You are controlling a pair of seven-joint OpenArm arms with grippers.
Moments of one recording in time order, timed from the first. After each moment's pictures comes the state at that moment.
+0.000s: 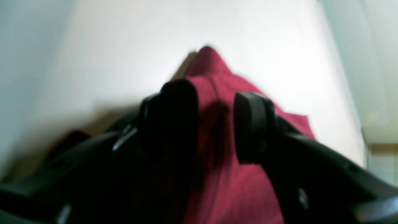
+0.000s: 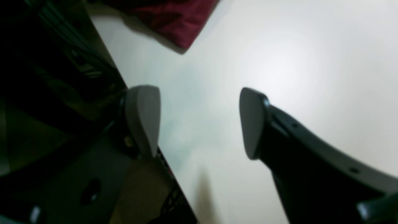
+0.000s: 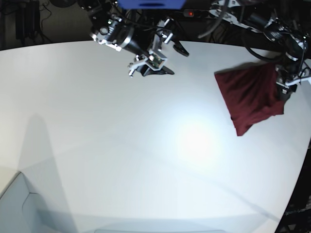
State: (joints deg) left arm -6.7 1.1 -74.1 79.0 -32.2 -30.1 51.5; right arm -21.8 4.8 -21.3 100.5 -2.8 34.9 -14.7
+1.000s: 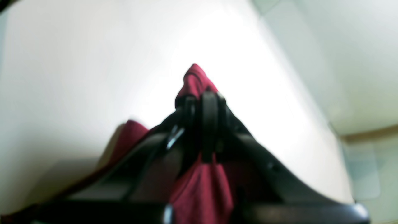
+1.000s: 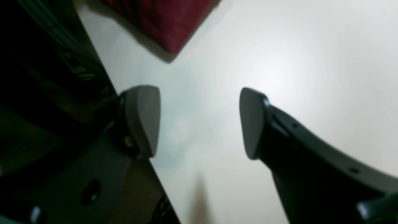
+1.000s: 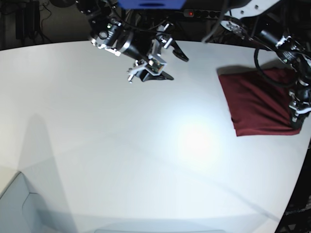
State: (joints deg) left arm -12.9 -4.7 -66.0 79.9 -37.3 -29.9 51.3; right arm -20.1 5.0 -21.2 100.5 -2.8 34.9 -14.7
